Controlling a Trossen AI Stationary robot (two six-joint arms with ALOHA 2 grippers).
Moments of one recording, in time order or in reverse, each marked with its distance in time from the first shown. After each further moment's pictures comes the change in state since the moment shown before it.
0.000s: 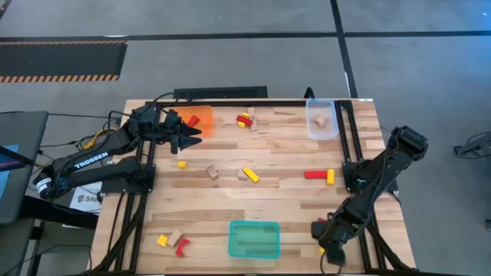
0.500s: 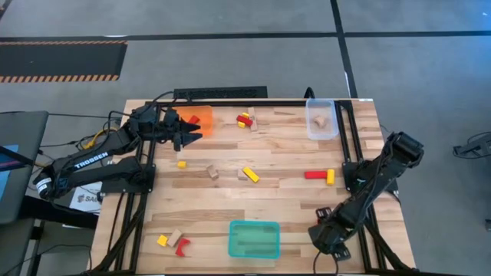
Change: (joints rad) left arm 0.000 0.000 0.000 -0.001 -0.114 0.015; right arm -0.026 0.090 -0.001 -0.092 0.095 -0.410
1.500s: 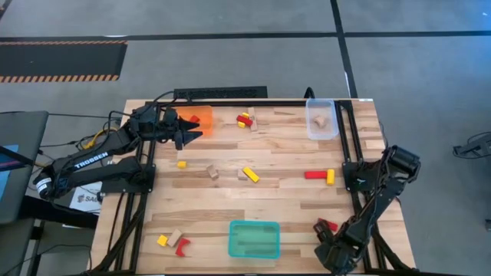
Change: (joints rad) left arm 0.000 0.000 0.000 -0.011 -0.068 0.027; right arm 0.141 0.196 0.021 0.123 0.232 -0.156
